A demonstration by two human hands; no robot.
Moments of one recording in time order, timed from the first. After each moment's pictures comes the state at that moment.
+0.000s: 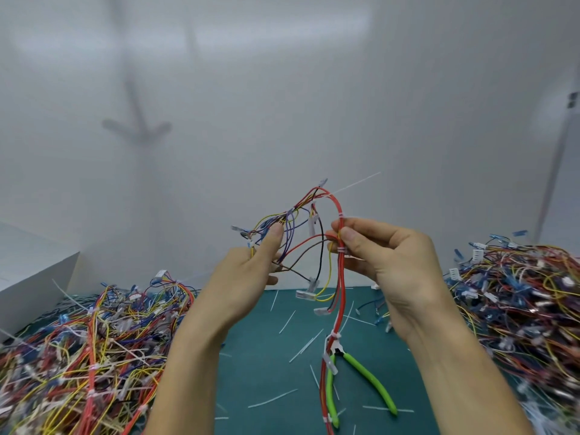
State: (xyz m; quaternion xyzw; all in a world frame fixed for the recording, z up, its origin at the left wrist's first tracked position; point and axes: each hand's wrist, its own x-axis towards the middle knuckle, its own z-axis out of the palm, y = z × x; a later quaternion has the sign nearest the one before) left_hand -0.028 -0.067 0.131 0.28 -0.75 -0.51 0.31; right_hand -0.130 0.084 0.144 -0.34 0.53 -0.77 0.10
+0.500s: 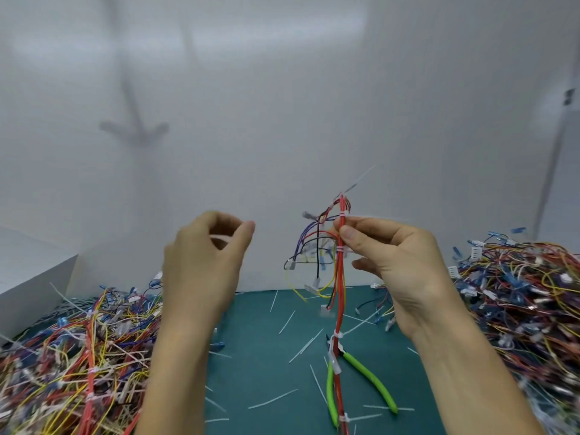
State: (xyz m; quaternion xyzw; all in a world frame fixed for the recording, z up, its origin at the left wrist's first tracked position) left_hand -0.005 -0.070 0.146 0.25 -0.75 -0.29 0.54; right_hand -0.135 0.088 0.144 -0.34 0.55 -0.76 0.09
